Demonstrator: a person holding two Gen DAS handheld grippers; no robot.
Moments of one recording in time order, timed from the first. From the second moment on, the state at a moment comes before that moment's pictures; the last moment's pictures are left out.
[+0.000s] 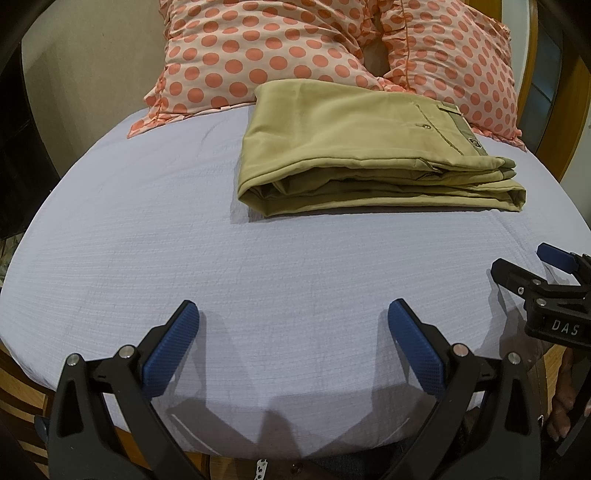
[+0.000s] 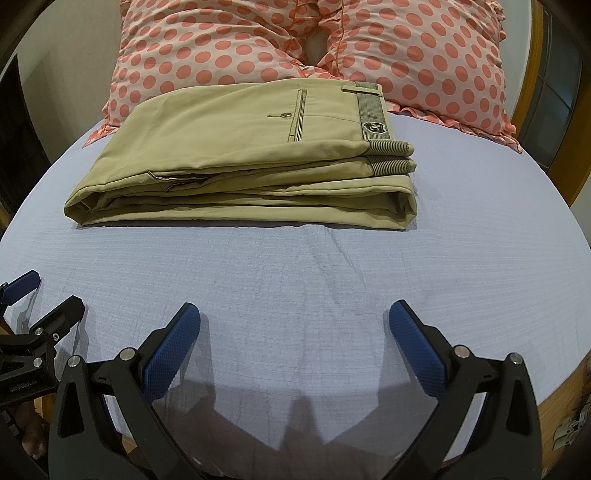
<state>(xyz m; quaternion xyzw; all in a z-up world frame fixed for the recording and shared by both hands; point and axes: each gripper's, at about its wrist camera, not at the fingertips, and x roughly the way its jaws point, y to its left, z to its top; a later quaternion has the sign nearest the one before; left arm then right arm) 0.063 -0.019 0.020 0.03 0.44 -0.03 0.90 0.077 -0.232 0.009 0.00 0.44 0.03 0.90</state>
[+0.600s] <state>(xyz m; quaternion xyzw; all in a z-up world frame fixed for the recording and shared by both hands) 0.065 -0.020 0.020 0.03 0.44 -0.03 0.90 0.077 -0.232 0.009 0.00 0.44 0.03 0.90</state>
